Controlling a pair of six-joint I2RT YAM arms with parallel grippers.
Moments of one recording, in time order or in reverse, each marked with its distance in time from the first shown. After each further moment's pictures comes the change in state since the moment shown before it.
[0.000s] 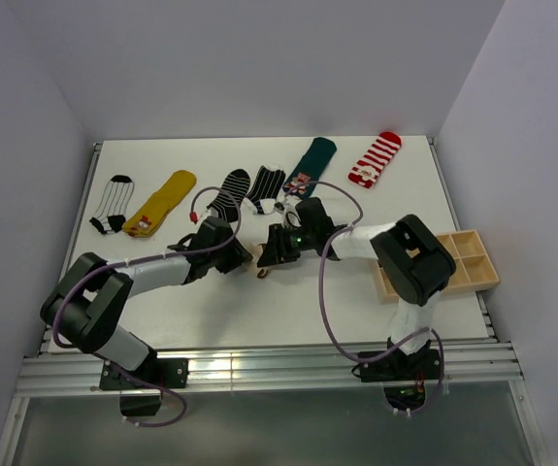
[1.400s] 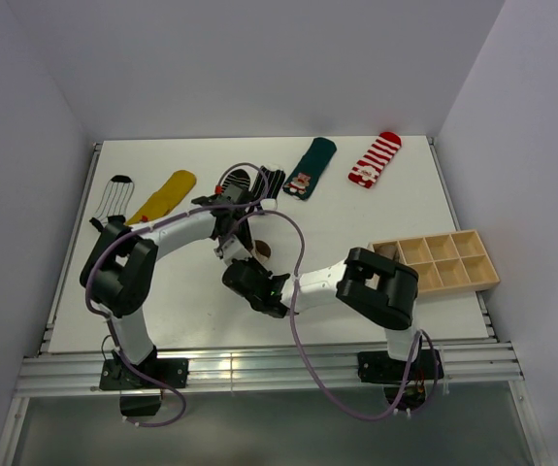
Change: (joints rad) left arm 0.000 0.291 0.584 -0.700 -0.032 0.315; right arm 0.600 0.040 0.070 0.023 1.429 -0.450
